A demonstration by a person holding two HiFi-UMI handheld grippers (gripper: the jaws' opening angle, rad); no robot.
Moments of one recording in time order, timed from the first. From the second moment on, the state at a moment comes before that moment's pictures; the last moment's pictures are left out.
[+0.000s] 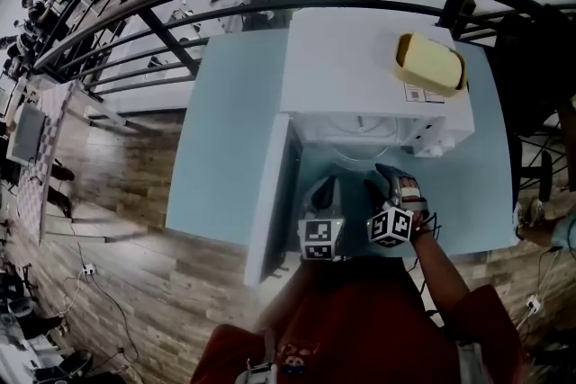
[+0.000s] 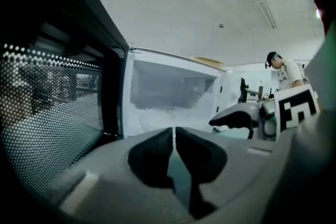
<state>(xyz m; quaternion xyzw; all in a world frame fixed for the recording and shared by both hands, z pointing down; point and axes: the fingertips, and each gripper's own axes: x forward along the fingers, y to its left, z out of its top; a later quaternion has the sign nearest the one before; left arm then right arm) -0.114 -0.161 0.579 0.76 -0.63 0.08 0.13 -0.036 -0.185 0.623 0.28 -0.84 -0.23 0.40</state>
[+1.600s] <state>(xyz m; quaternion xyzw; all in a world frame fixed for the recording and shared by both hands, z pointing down) -0.073 -0.183 0.616 0.76 -0.59 0.03 0.27 0.066 -0.201 0.571 0.48 -0.86 0.06 0.16</state>
